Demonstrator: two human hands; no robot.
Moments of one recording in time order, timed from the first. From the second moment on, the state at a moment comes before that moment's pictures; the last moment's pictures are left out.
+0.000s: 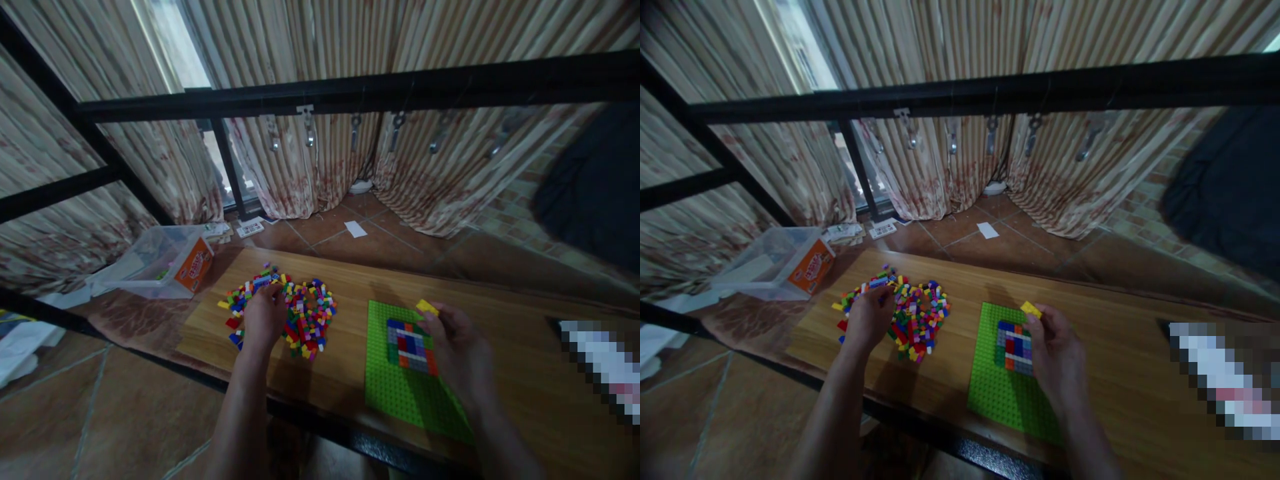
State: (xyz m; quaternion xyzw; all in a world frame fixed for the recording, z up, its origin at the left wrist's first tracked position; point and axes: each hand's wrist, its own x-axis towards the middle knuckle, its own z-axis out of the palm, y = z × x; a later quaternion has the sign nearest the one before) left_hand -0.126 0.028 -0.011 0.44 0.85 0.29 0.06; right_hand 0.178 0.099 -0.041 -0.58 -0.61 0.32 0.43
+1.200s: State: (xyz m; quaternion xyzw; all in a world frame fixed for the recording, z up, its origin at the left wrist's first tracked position) left_hand 0.038 0.048 -0.037 0.56 0.67 0.33 0.36; right_hand 0.168 0.097 -0.057 -0.56 -0.75 0.15 0.32
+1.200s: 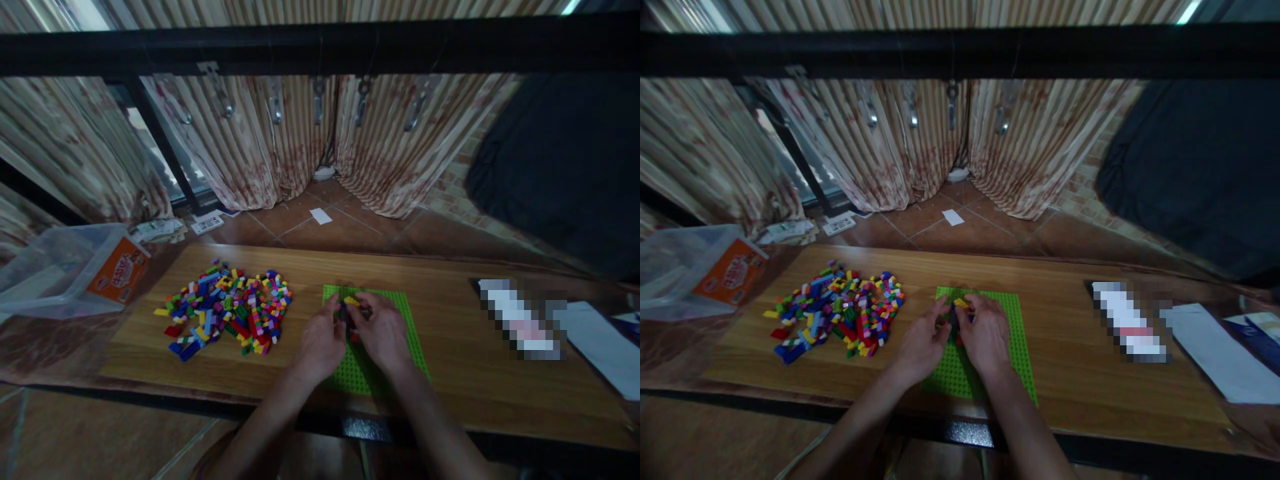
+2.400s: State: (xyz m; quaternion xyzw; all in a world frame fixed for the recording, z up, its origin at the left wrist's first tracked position) left_hand 0.031 0.046 -0.027 0.54 0.66 0.31 0.43; right_hand 0.190 0.118 -0.068 -0.45 -0.86 0.14 0.20
